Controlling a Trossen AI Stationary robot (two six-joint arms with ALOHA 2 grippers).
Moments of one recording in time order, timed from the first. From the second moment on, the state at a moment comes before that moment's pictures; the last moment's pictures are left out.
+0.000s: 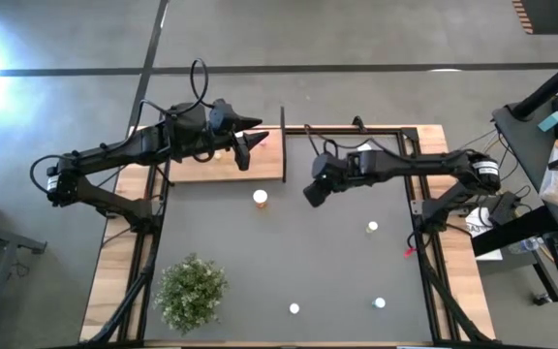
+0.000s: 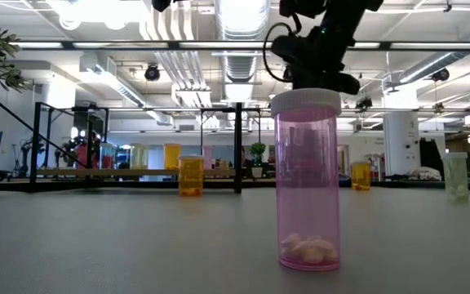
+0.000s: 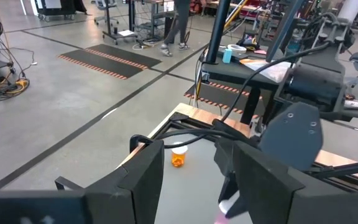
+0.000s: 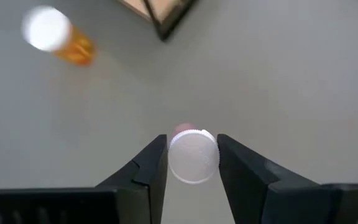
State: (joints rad) left arm 0.23 1.22 1.38 -0.32 -0.19 -0.15; right arm -0.14 1.55 1.23 -0.78 0.18 0.70
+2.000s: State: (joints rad) left arm 0.23 1.22 1.38 -0.33 -0.19 -0.15; right arm -0.13 2.14 1.75 -0.83 0.10 0.47
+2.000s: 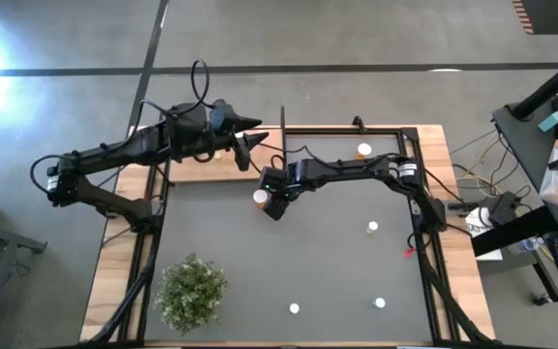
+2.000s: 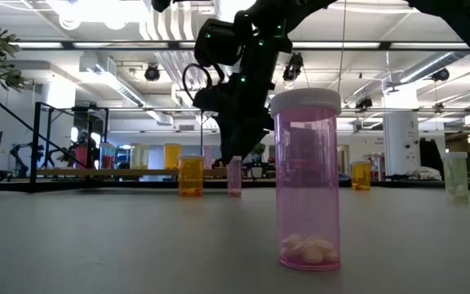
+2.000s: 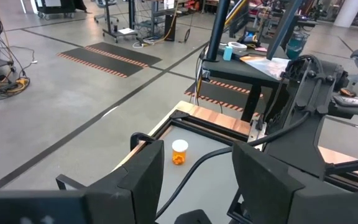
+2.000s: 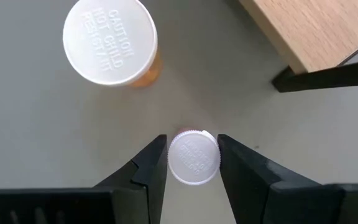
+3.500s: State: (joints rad) left arm 0.23 1.22 1.38 -0.36 -0.19 -0.15; right arm -0.16 1.83 1.66 -1.29 0.42 0.39
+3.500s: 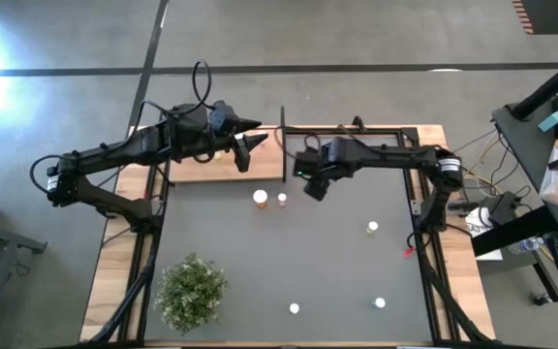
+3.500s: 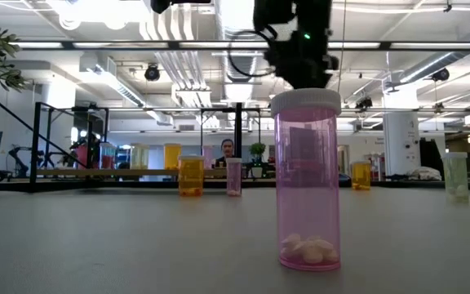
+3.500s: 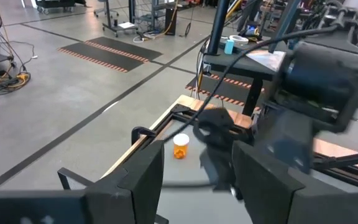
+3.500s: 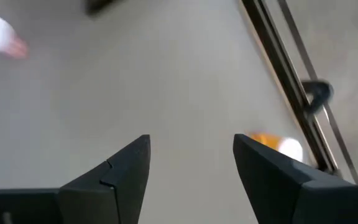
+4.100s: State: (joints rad) left arm 0.23 1.22 1.38 -0.40 -0.19 -0.15; right arm -0.51 1.50 1.11 -1.00 0.31 0.64
